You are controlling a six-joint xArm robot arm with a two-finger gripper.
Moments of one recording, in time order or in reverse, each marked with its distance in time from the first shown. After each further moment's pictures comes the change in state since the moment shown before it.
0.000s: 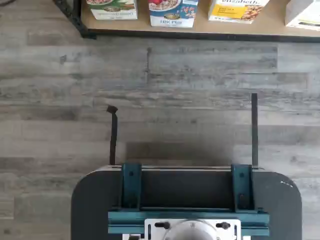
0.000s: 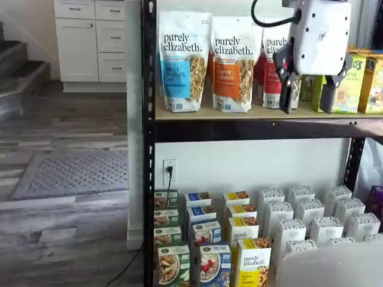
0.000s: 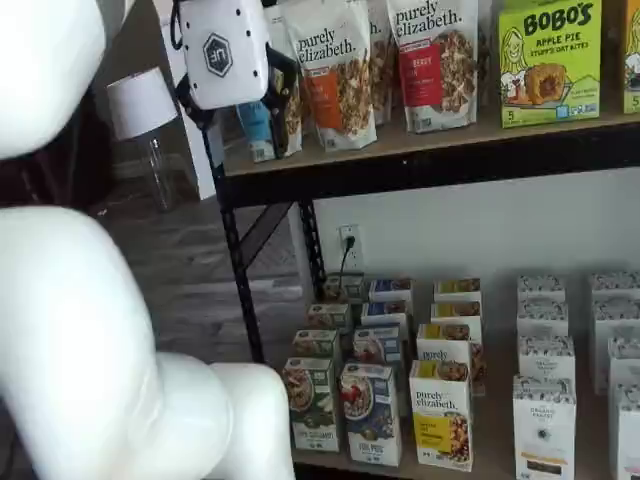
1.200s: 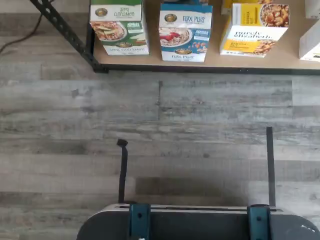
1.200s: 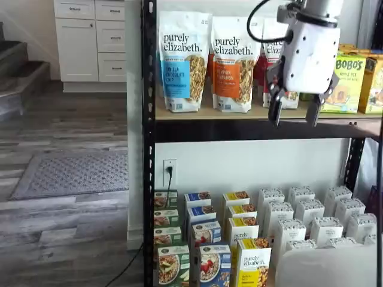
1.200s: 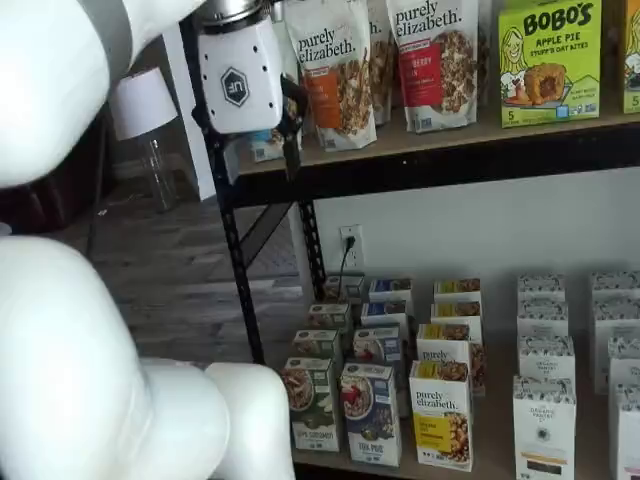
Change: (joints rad) arm -0.042 -0.049 0.164 0.038 -0.204 -0.037
